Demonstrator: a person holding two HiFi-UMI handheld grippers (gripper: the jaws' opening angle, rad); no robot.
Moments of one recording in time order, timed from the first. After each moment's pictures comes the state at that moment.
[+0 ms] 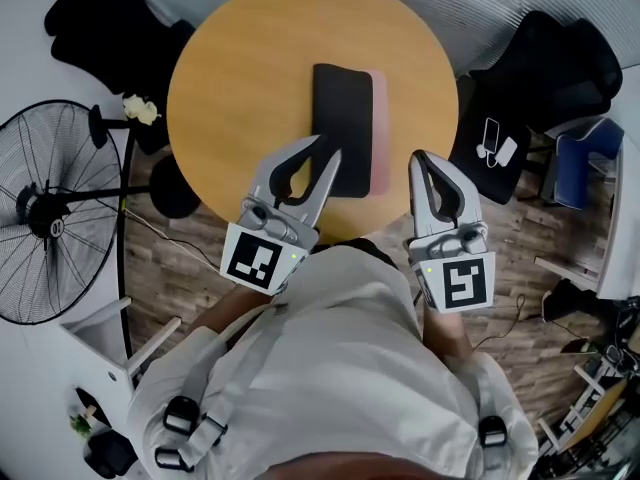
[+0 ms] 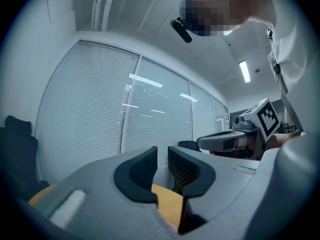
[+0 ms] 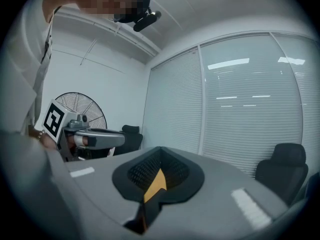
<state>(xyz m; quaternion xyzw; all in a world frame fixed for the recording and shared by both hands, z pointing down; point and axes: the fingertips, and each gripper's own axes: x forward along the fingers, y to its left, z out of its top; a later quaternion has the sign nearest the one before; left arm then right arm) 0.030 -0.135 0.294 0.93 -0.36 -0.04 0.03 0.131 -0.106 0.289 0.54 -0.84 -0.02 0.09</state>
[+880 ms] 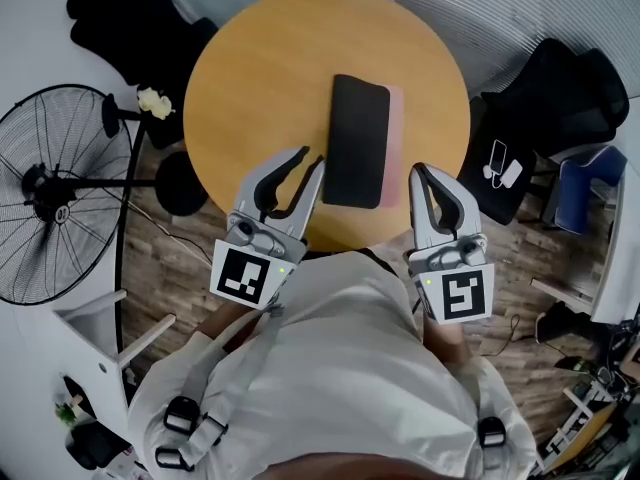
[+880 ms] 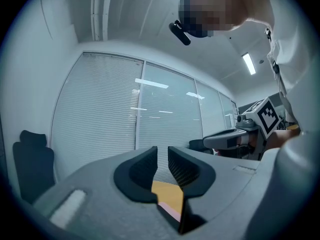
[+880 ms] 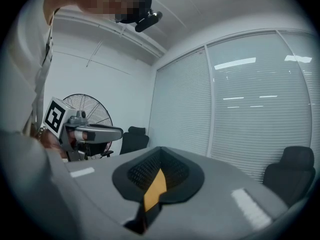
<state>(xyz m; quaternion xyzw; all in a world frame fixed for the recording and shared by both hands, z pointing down) -0.033 -0.131 0.277 0.91 -0.41 -0.03 0.01 0.091 -0.107 0.277 0.51 -0.86 -0.03 0.09</state>
